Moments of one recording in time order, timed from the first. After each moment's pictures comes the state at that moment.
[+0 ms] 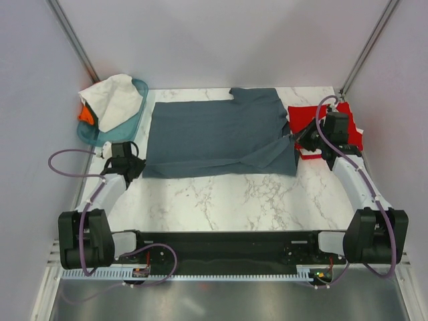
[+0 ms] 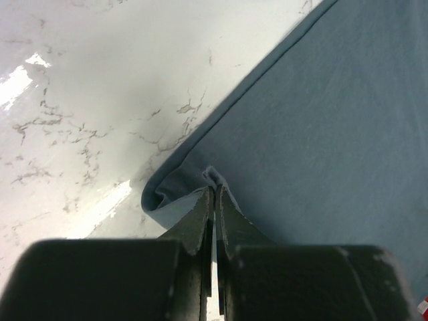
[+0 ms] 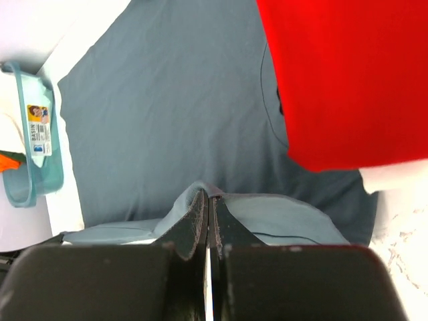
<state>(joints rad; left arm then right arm) 0.07 1.23 0.62 -0.20 -0.15 -0.92 -0.04 1.27 0.93 -0.26 -0.30 0.66</state>
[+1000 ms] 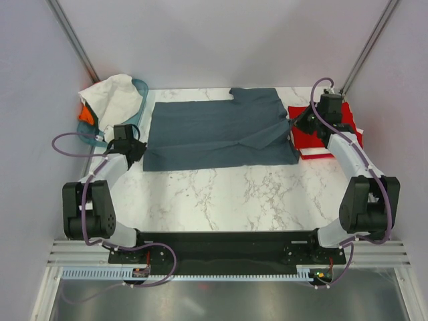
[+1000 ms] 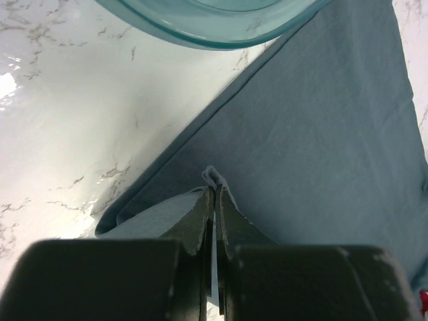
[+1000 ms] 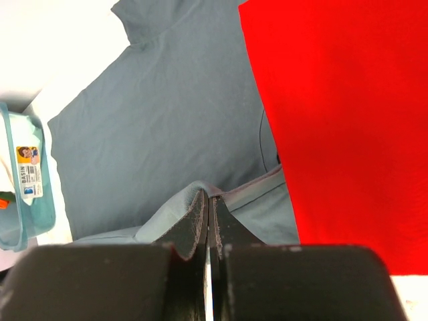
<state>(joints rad) 0.06 1.47 0.84 -0.14 -0.16 -0.95 -0.03 1.53 1.17 -0.25 -0.20 0.66</state>
